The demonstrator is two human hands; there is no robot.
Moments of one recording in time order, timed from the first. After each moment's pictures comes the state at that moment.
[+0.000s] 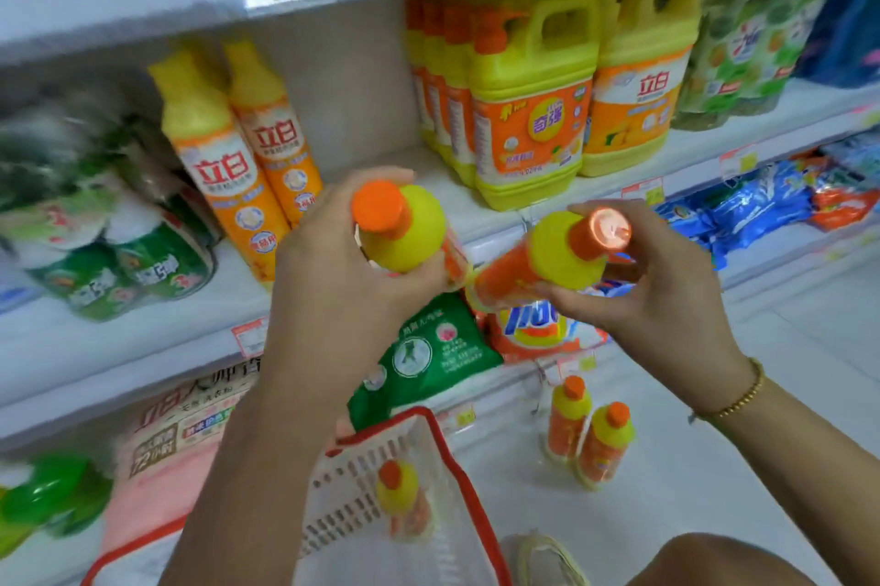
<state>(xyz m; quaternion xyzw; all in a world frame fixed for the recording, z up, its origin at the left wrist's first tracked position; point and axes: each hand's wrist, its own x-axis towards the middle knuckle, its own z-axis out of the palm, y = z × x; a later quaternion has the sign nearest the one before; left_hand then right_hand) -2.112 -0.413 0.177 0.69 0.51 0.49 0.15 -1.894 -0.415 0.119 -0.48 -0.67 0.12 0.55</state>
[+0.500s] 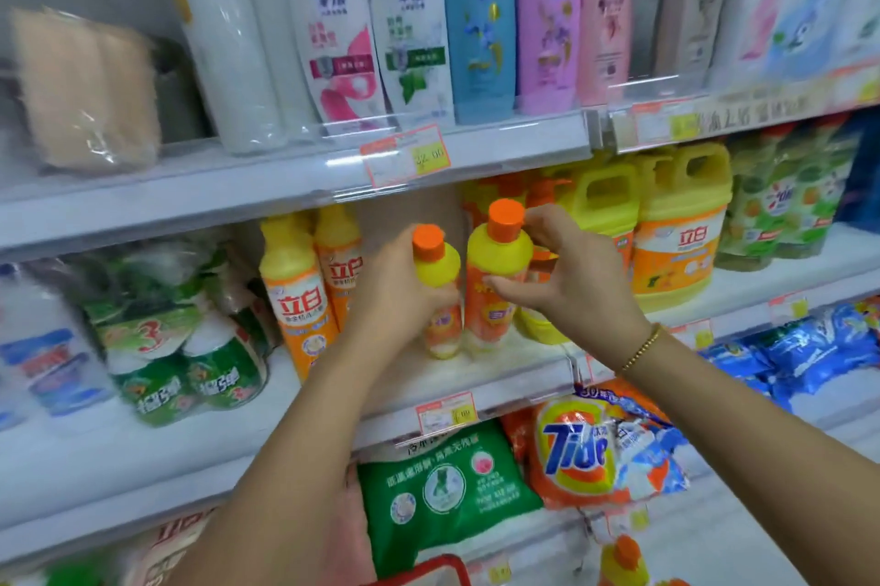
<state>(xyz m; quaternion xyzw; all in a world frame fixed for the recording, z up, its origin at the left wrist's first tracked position) -2.125 -0.280 0.212 0.71 0.53 0.44 0.10 -1.941 -0.296 0.205 -0.43 -0.74 0.02 0.52</state>
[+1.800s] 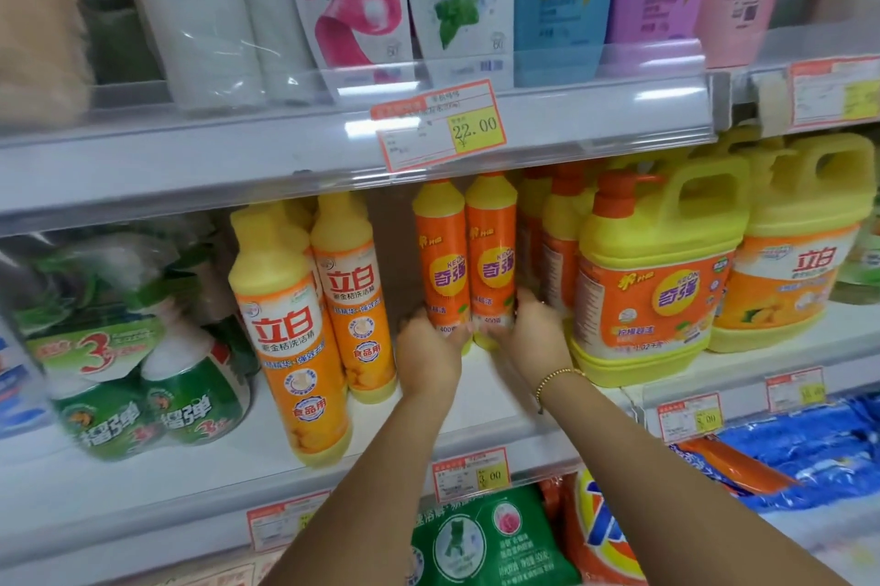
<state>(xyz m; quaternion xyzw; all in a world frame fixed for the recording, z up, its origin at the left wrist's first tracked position) -2.120 -0.157 0.083 0.53 0.68 0.47 0.20 -2.001 -0.144 0.094 -0.63 -0.65 0.18 0.39</state>
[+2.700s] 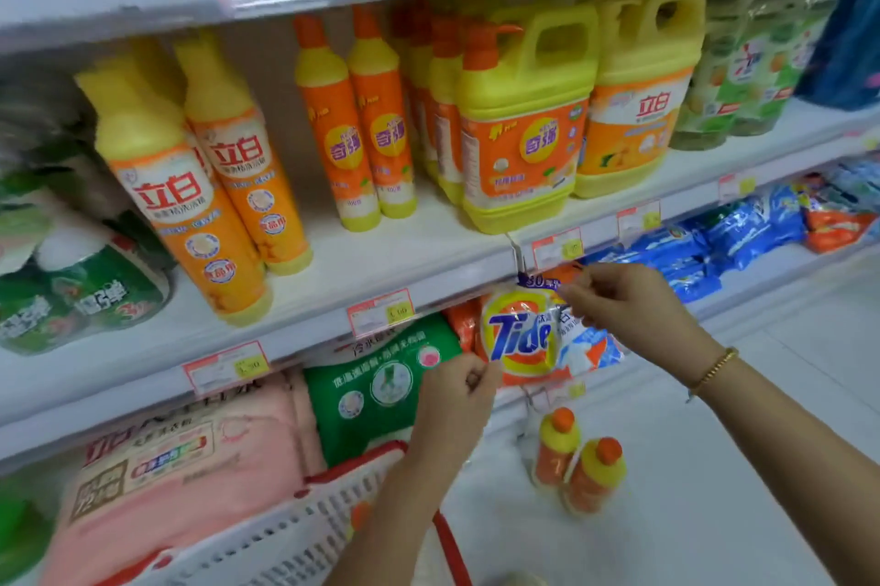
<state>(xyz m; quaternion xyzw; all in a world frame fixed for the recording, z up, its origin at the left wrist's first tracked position) -2.041 -0.344 -0.014 0.65 0.57 0.34 0.37 -1.839 -0.335 0.071 -0.64 -0.63 0.25 0.36</state>
